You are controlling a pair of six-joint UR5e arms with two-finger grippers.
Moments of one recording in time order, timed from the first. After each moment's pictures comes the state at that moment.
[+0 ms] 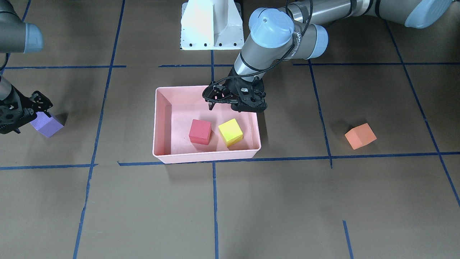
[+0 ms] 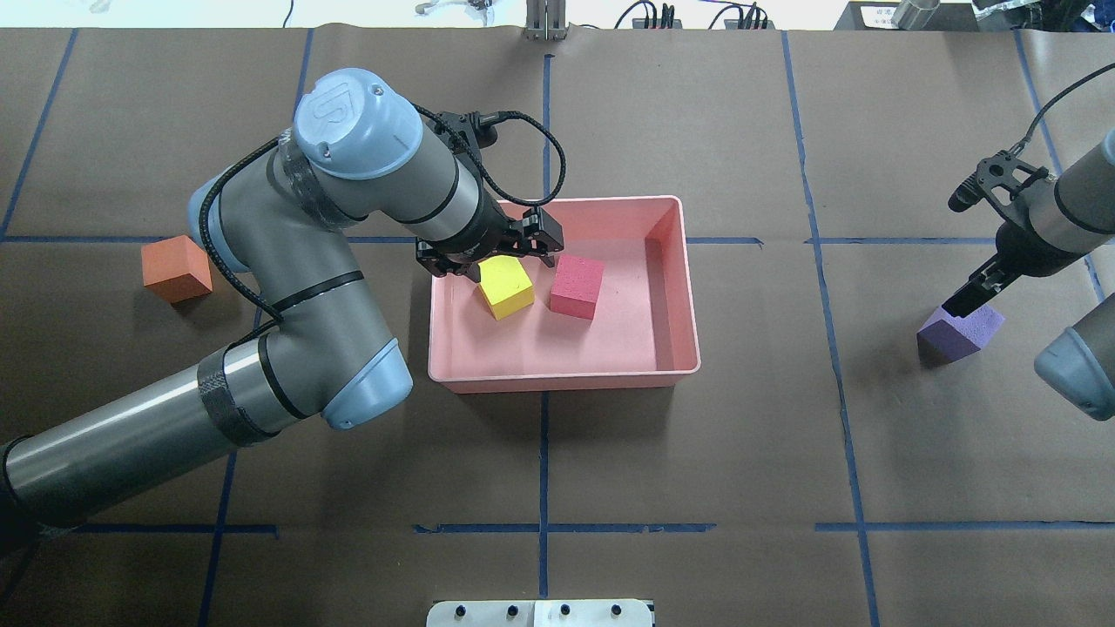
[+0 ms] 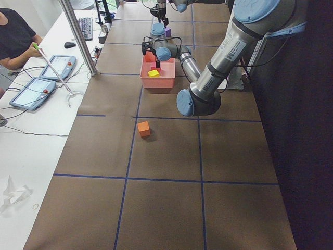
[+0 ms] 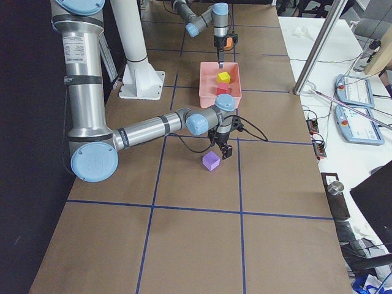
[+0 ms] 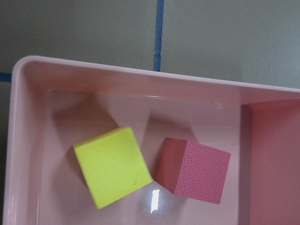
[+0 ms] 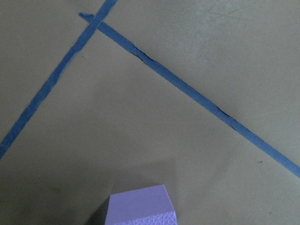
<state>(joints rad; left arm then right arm) -0.64 -2.33 -1.59 -1.86 -2.05 -1.35 1.00 -1.52 1.76 -1.40 2.16 0.04</state>
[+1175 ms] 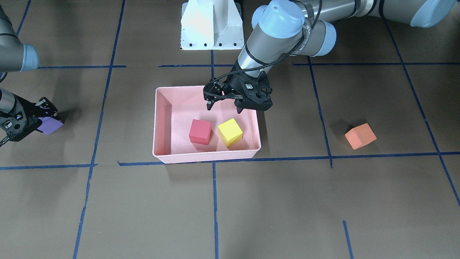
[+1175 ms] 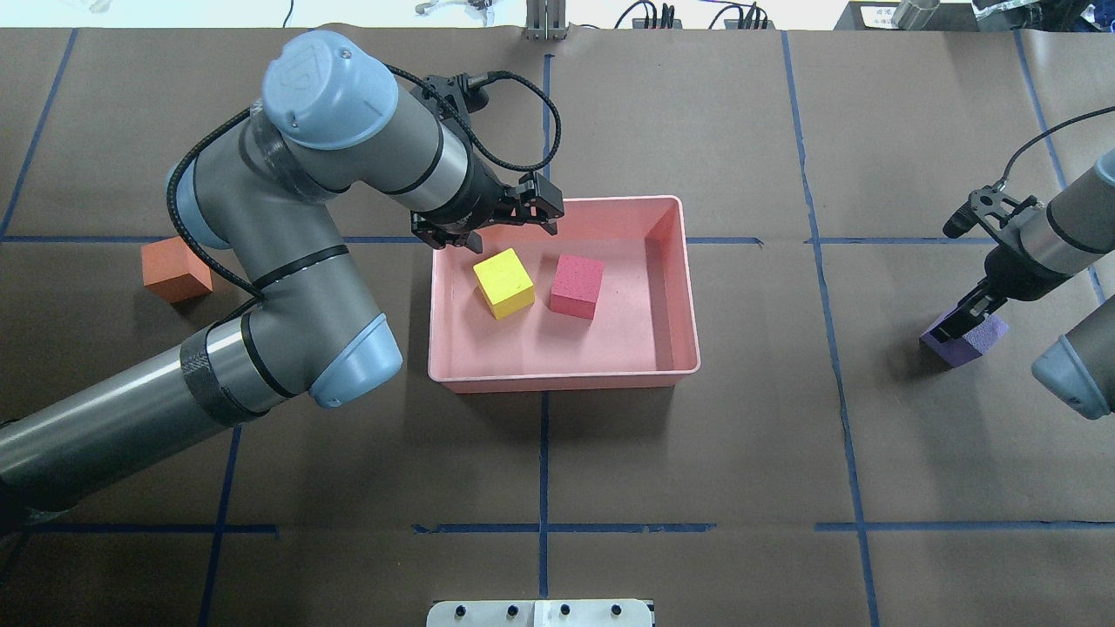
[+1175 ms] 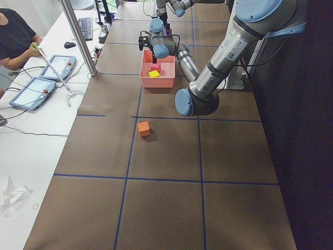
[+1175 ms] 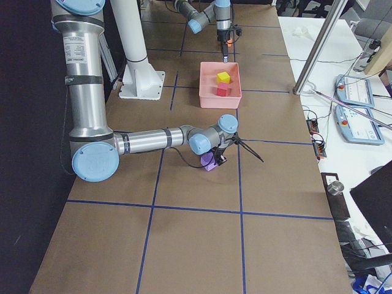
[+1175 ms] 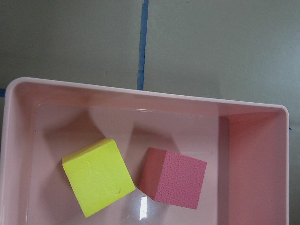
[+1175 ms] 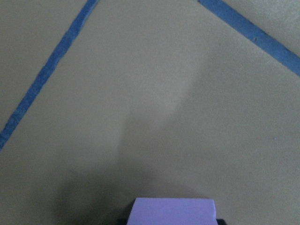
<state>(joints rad) -0.71 -2.33 -1.62 -1.93 -2.05 -1.37 1.00 -1.51 1.59 -1.23 2.35 0.03</state>
